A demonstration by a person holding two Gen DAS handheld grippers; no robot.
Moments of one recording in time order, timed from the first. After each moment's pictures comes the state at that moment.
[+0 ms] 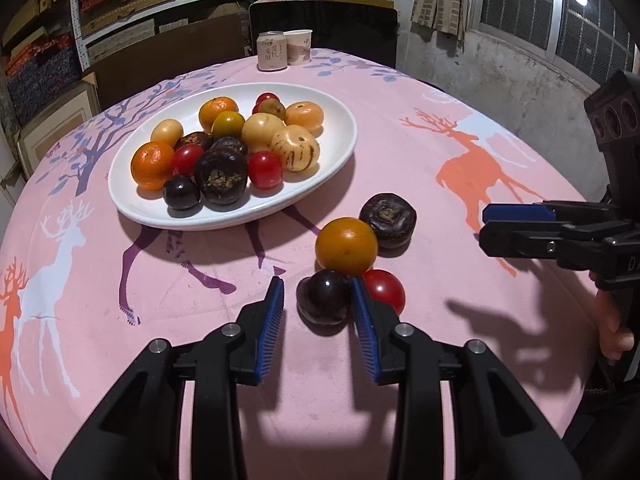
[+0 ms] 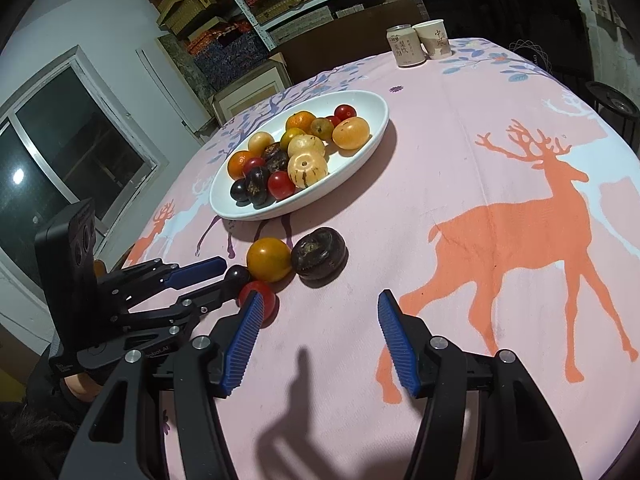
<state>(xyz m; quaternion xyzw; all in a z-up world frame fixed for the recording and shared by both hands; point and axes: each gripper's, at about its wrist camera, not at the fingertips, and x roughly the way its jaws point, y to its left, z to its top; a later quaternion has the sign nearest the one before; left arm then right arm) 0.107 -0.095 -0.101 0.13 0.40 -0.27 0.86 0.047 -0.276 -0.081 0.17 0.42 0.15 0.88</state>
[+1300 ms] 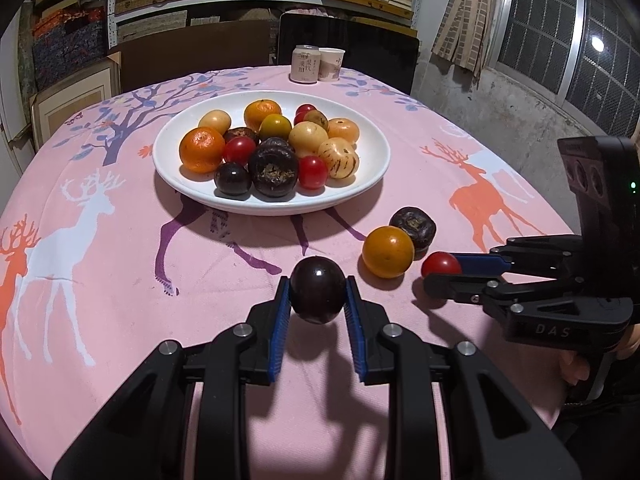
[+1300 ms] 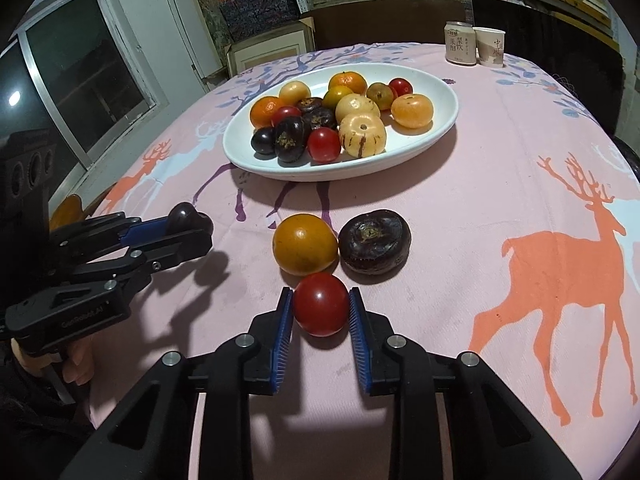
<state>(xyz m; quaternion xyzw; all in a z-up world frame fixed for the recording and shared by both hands) 0.104 -0.043 -0.091 0.05 0.40 -0.26 0.88 0.061 -0.213 -0.092 0.05 0.45 0.16 0.88</state>
